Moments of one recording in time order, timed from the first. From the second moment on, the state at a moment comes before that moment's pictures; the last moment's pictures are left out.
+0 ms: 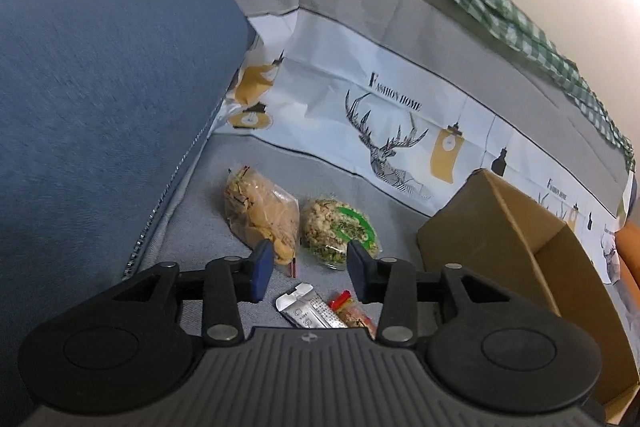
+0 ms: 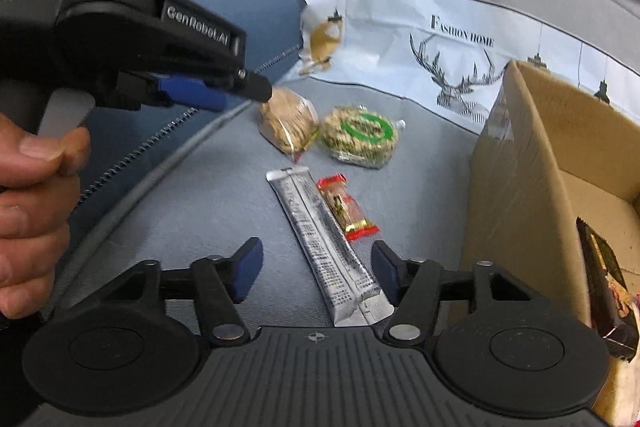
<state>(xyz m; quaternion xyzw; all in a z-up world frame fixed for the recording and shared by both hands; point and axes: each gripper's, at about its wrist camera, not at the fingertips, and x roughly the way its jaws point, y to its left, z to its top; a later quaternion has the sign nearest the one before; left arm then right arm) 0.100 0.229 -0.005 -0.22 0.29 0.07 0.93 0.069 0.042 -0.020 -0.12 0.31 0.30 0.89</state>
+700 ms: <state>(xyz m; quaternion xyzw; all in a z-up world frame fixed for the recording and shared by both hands) 0.176 0.242 -0.053 -0.15 0.31 0.15 0.93 0.114 0.060 -0.046 -0.11 0.38 0.27 0.88</state>
